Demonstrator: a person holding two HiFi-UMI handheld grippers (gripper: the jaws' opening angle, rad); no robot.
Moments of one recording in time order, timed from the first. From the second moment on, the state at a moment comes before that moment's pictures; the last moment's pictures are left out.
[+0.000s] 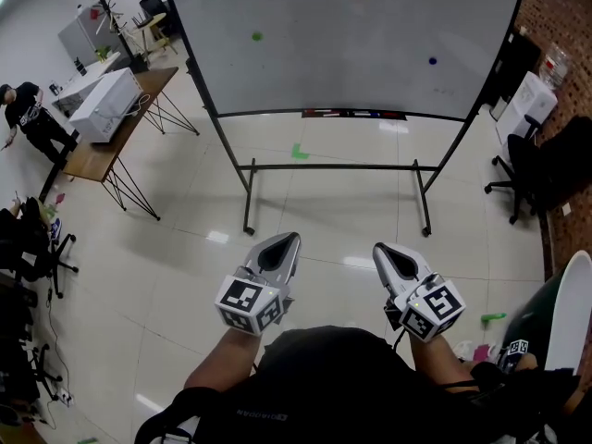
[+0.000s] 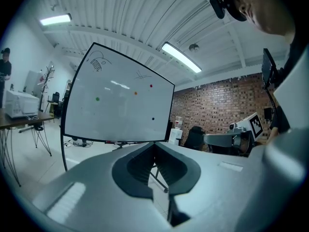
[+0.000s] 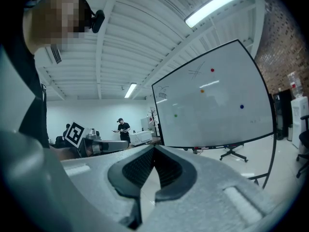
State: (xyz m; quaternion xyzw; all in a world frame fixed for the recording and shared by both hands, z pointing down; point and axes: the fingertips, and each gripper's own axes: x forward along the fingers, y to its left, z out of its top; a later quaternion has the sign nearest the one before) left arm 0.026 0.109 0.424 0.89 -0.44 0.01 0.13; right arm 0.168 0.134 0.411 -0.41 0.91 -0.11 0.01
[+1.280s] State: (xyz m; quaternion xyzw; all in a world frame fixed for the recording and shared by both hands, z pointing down) left arm 0.007 0.107 0.423 0.89 -0.44 0.00 0.13; right arm 0.144 0.124 0.412 -0.40 0.91 -0.10 -0.01
